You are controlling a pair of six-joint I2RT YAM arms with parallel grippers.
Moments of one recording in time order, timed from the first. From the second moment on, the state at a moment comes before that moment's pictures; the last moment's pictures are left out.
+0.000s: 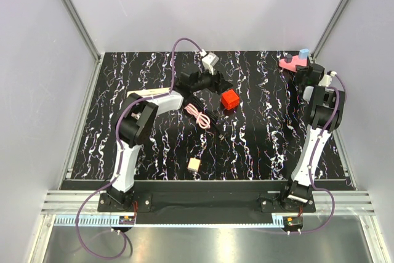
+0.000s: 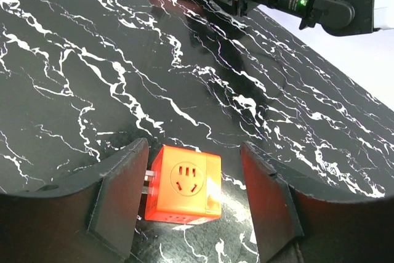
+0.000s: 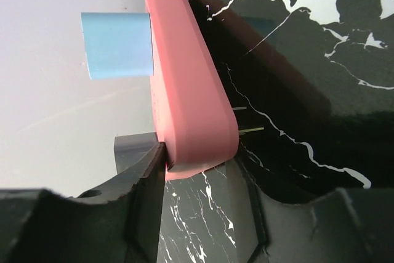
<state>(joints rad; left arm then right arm) -0.56 2.17 1.47 0.56 0.51 -0.30 -0.29 2.42 1.57 0.48 0.02 1.30</state>
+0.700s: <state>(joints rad) -0.58 2.14 1.43 0.51 0.41 -0.20 -0.29 2.23 1.23 0.59 -0.05 1.34</state>
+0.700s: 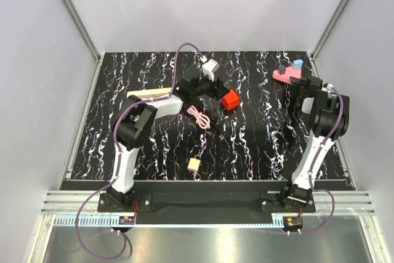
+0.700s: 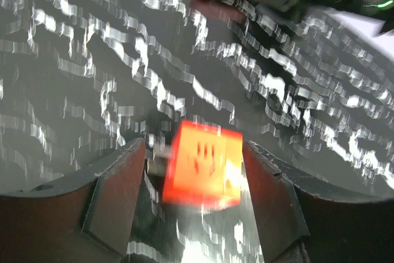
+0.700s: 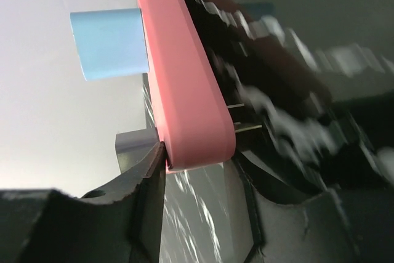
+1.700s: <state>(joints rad) -1.06 1.52 0.84 0.37 0.00 -0.39 -0.28 1.06 0.28 0.17 -0.33 0.98</state>
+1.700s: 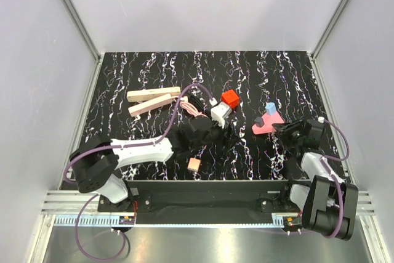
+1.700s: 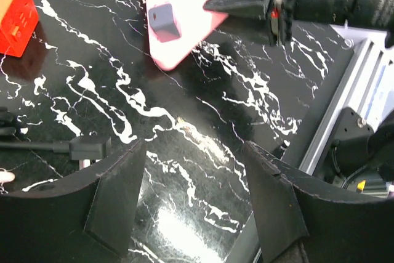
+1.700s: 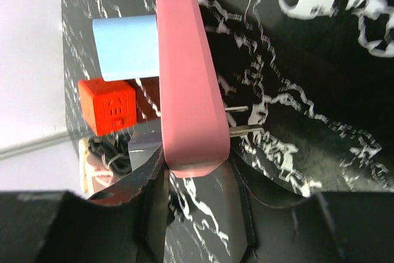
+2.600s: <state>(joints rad) -1.08 1.58 0.94 0.28 -0.07 -0.38 -0.28 1.07 0.31 -0.14 -0.53 0.89</state>
